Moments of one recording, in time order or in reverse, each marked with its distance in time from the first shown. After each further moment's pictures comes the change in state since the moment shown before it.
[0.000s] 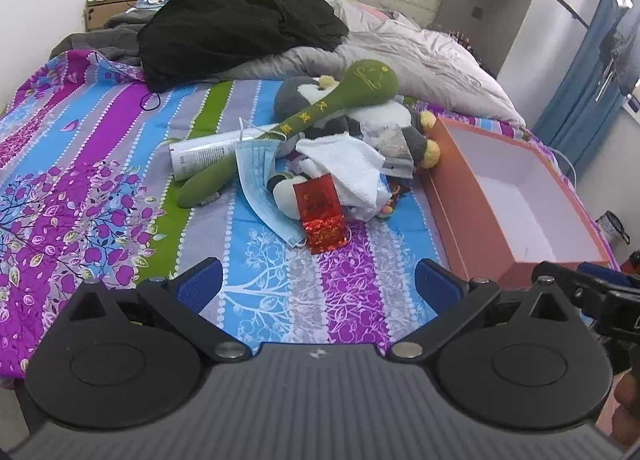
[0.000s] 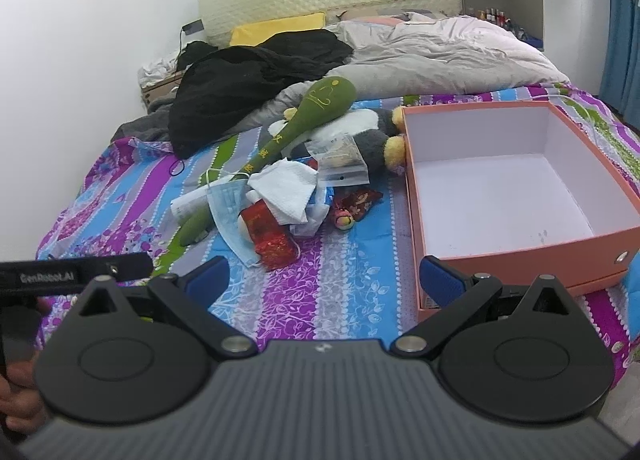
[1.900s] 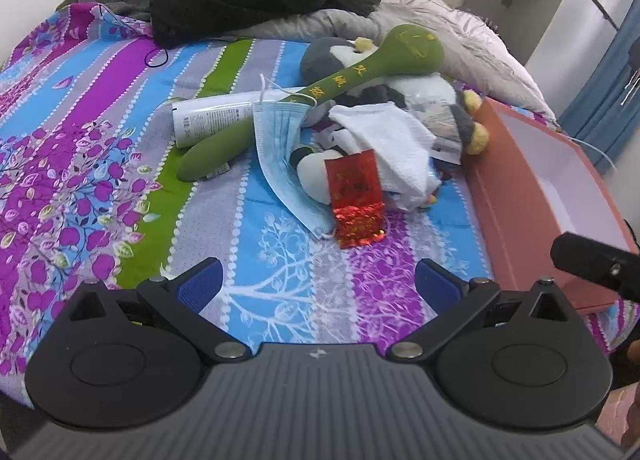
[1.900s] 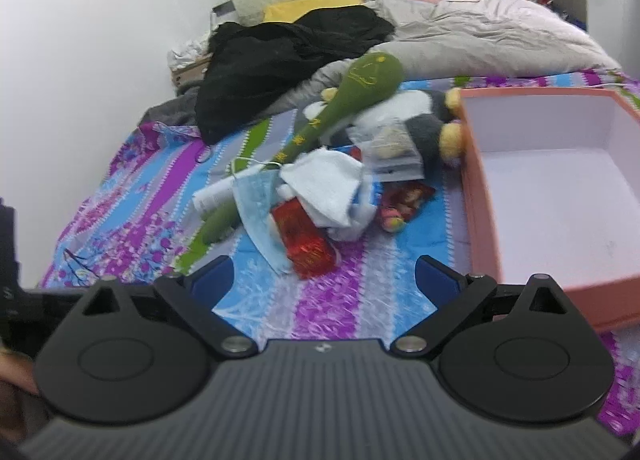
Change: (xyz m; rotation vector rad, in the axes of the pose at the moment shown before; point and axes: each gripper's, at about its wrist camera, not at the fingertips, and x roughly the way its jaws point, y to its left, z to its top) left arm 0.090 0.031 0.003 -0.069 0.065 0.029; right arm 0.081 0.009 0.021 -0.004 0.068 0.160
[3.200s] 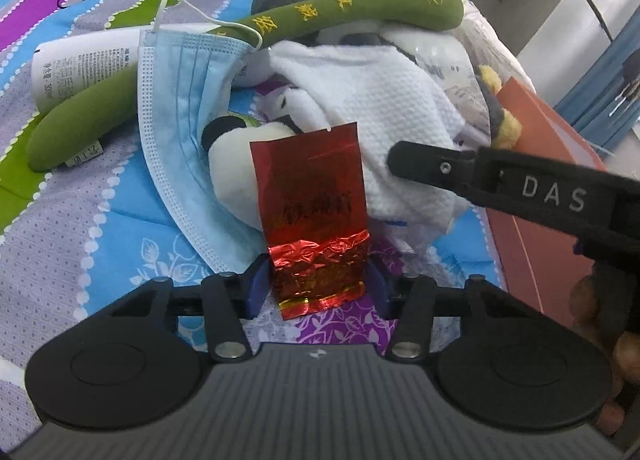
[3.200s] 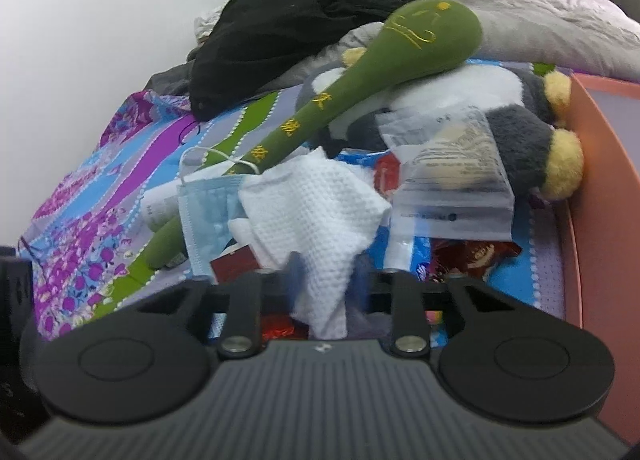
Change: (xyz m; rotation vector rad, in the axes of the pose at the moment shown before) left arm 0.169 -0.020 0.019 -0.073 0.051 -0.136; right arm 0.176 -0.023 0.036 -0.121 0.046 0.086
